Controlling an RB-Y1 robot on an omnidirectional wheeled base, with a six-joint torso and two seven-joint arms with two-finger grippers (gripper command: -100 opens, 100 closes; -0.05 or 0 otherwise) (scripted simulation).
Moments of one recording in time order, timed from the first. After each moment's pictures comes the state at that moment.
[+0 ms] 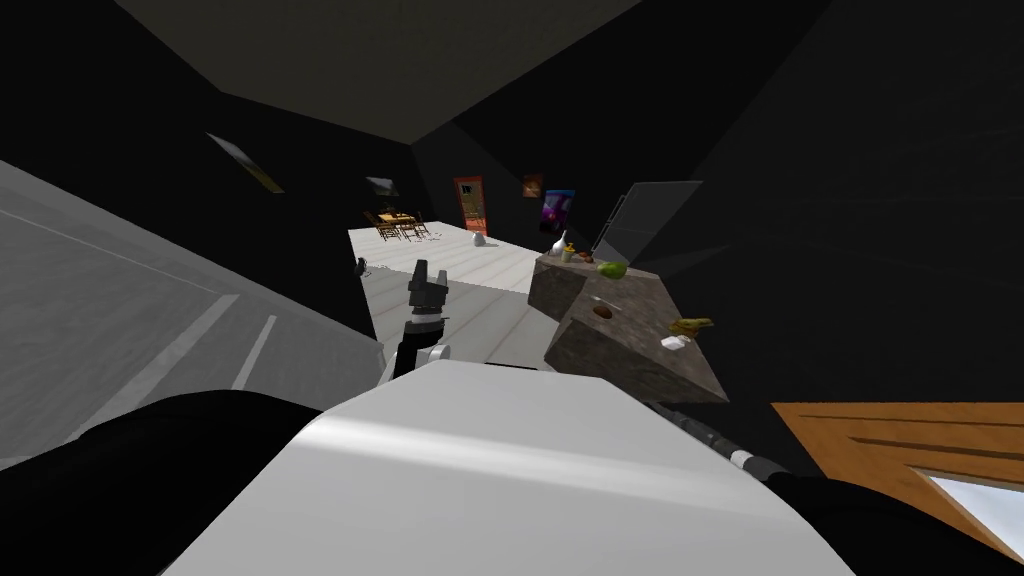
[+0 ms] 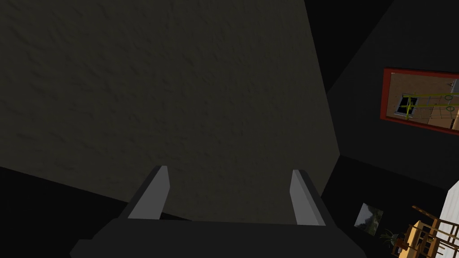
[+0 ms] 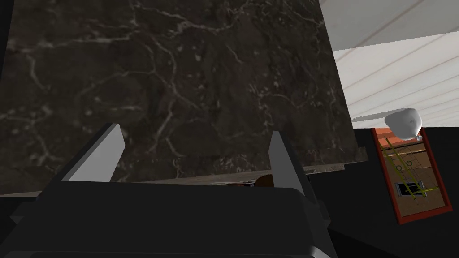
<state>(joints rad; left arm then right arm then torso) 0.54 0.04 -0.01 -2.34 0.00 -0.45 0.04 0.94 -1.19 0.06 -1.35 0.14 -0.41 0.06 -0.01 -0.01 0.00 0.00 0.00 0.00</state>
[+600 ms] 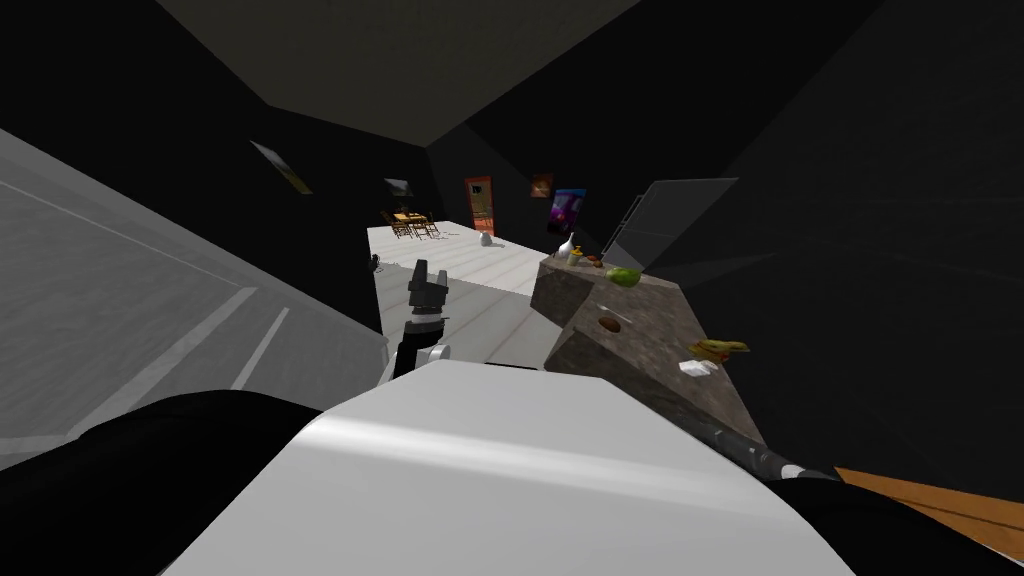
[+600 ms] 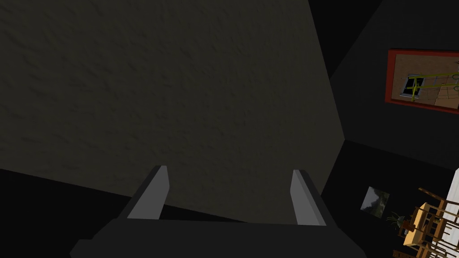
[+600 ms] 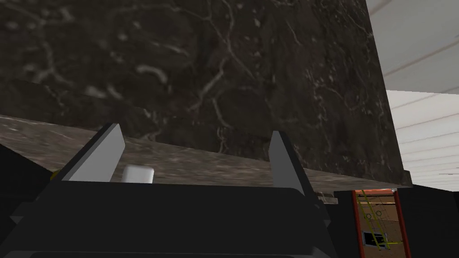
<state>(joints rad) 0.54 0.04 -0.01 -2.34 0.00 -0.45 0.04 0.97 -1.34 0.08 -1.24 0.13 -0.44 0.09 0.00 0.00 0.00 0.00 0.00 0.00</state>
